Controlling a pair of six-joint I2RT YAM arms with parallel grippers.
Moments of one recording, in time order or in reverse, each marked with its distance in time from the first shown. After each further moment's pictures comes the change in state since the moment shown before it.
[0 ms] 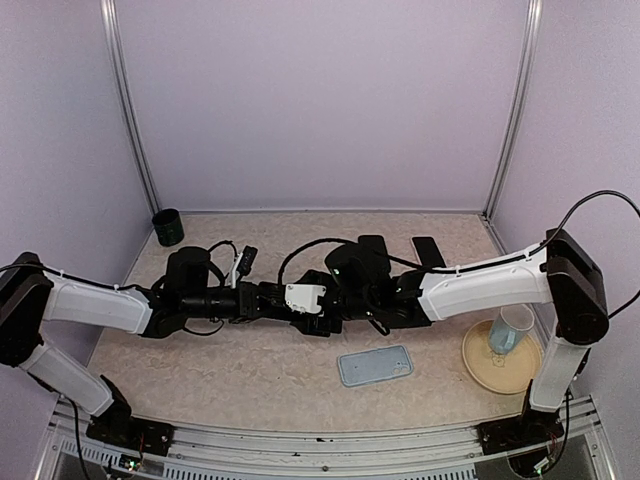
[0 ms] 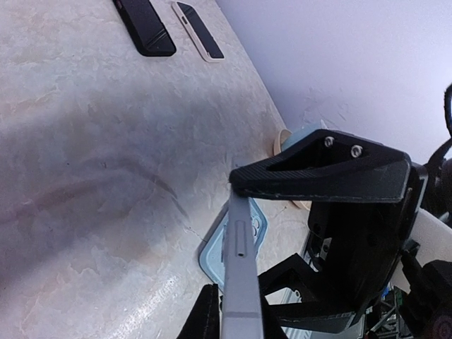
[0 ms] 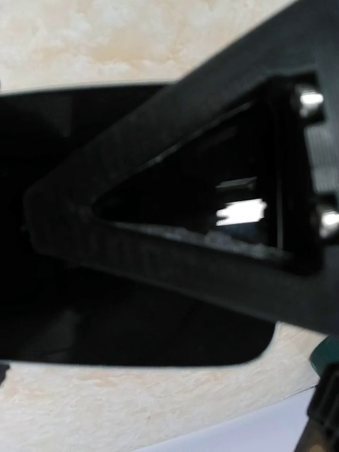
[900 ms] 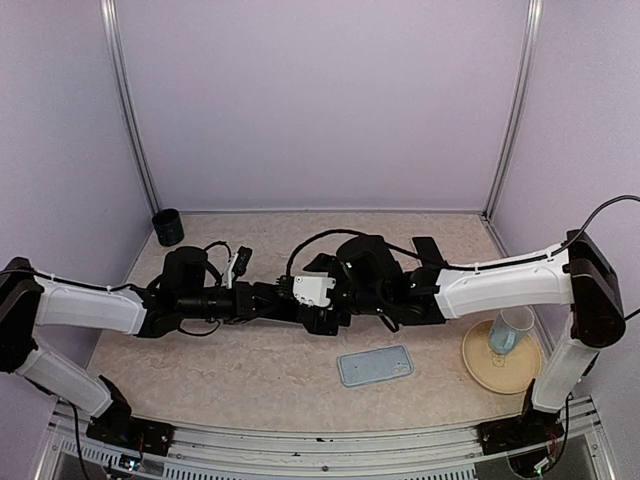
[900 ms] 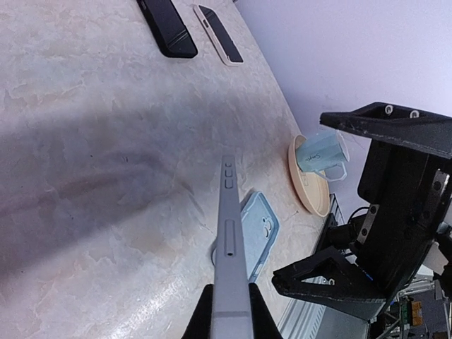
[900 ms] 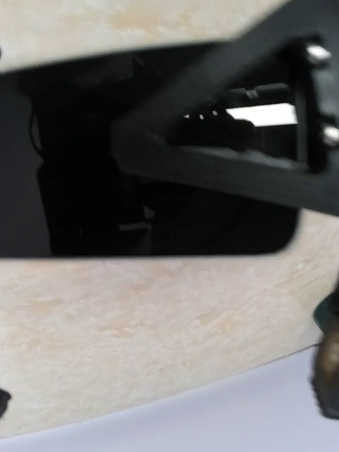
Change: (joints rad) left arm 0.005 -0.045 -0.003 -0.080 -0.048 0.013; right arm -0.001 -0.081 -0.035 -0.007 0.072 -0.023
